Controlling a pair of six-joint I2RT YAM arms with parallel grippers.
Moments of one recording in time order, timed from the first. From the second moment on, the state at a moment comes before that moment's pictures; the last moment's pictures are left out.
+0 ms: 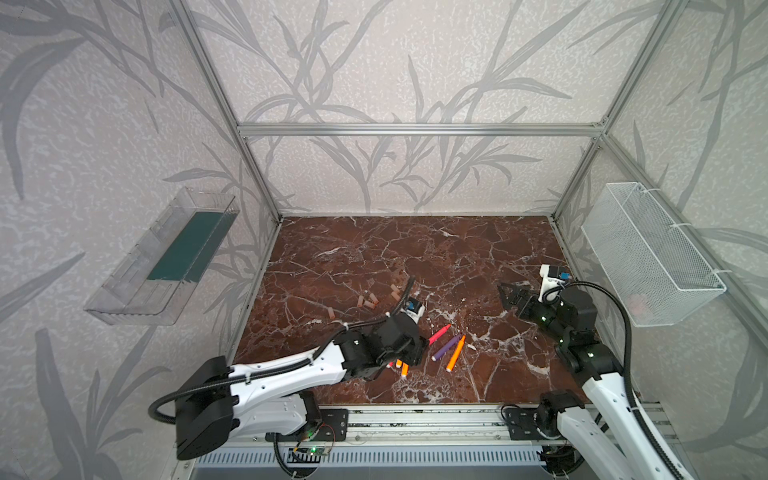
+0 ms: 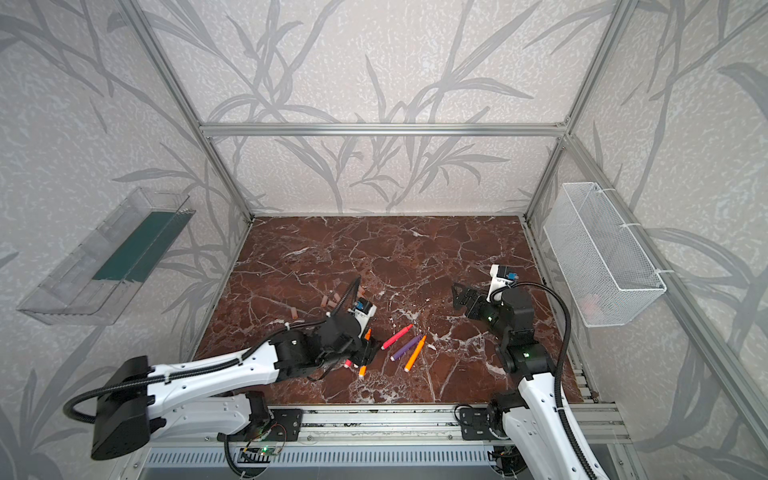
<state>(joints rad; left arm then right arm) -1.09 1.26 0.75 -0.32 -0.18 -0.51 0.12 0.65 0.52 -0.25 -0.23 0.53</state>
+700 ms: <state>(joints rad) -1.08 1.72 1.00 -0.39 -0.28 -0.45 0.13 0.68 0.50 -0.28 -0.24 0.51</state>
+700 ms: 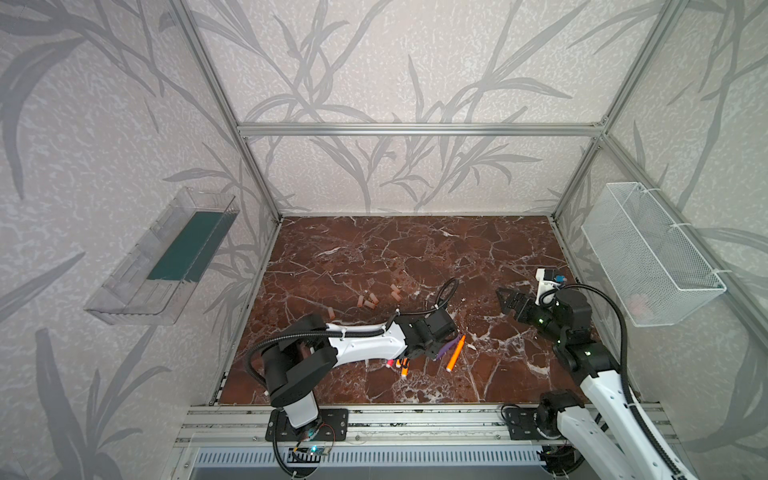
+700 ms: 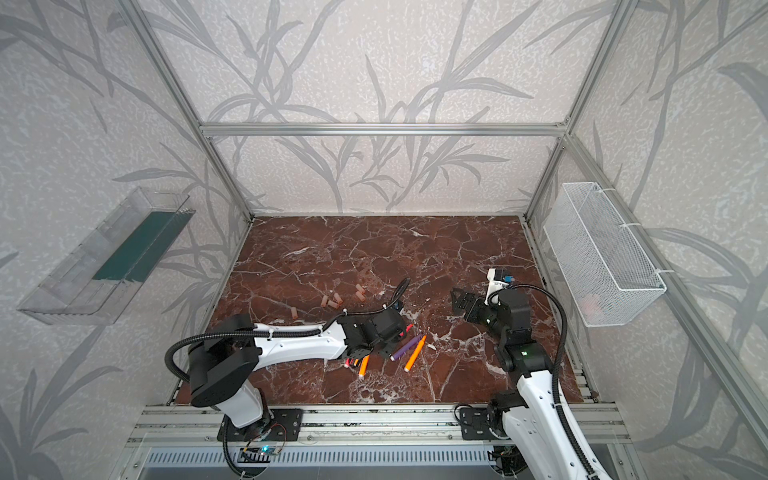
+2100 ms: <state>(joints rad) -0.98 1.80 1.03 -0.37 -0.19 -0.42 0.23 0.69 0.53 -0.34 -0.21 0.59</state>
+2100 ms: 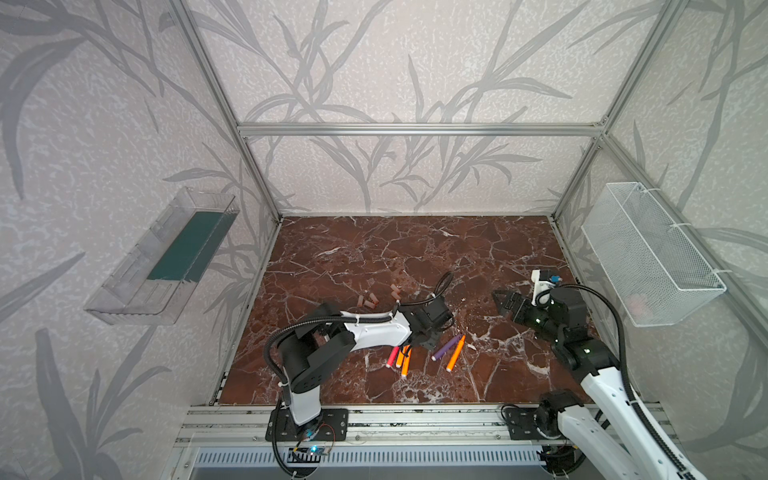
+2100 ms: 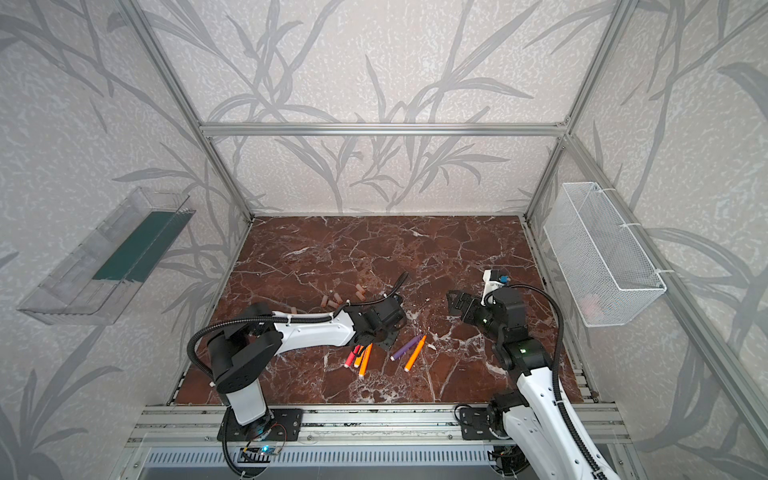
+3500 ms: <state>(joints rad) -0.96 1.29 0.72 -0.09 0.08 -0.39 0.81 1.13 0.48 0.25 0.04 0.93</state>
